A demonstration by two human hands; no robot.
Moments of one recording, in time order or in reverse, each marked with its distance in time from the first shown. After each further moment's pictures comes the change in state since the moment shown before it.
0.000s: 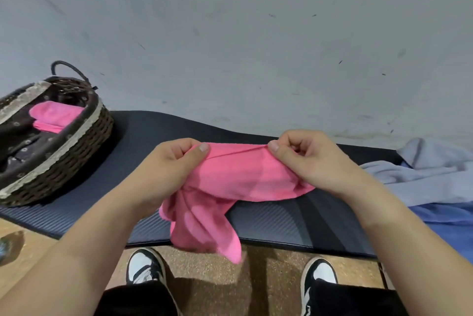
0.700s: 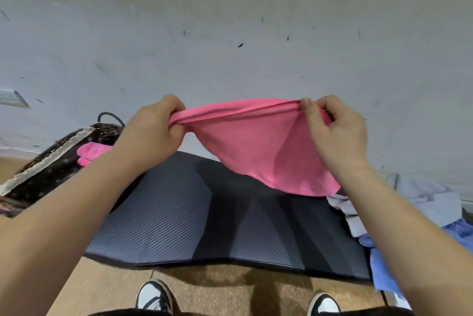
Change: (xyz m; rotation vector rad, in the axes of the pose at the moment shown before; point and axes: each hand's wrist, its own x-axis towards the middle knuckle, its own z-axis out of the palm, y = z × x) left_hand 0.000 0.108 -0.076 0.775 0.426 0.524; right_hand 0.016 -0.091 -0.045 -0.405 0.855 -0.300
